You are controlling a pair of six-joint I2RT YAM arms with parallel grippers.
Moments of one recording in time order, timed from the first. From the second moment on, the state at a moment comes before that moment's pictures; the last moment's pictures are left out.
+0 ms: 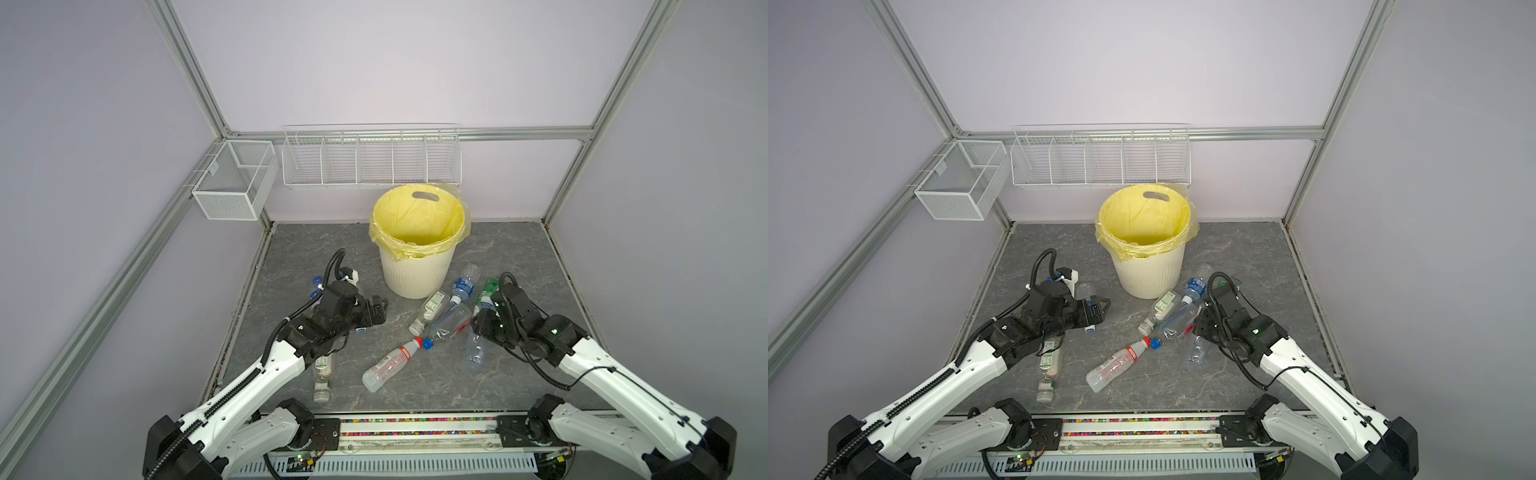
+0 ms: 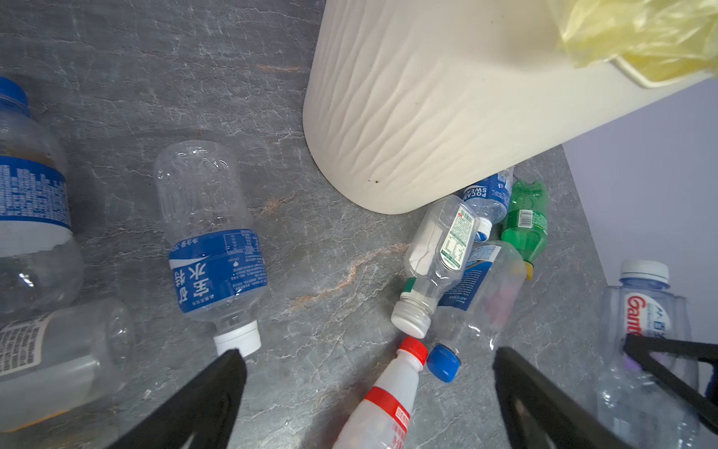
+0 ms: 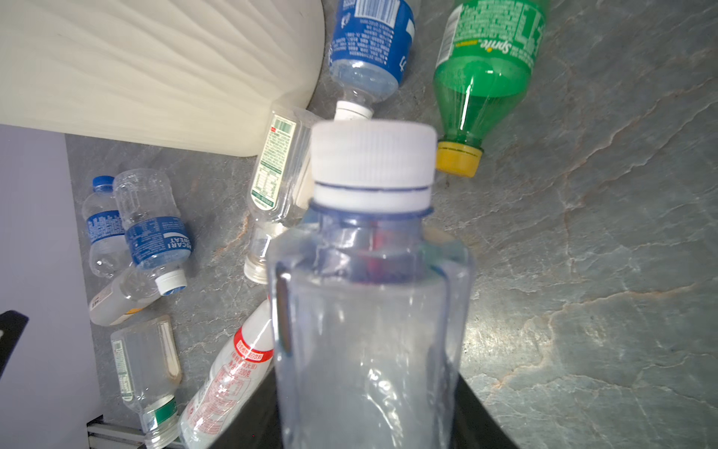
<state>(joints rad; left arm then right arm) -0.67 1.01 0.80 -0.45 -0.05 -0.65 0.64 0.97 0.86 -0.83 0.09 0.94</state>
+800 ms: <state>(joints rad) -0.67 1.00 0.78 -0.45 -0.06 -0.65 0.64 1.08 1.28 -0.89 0.19 0.78</state>
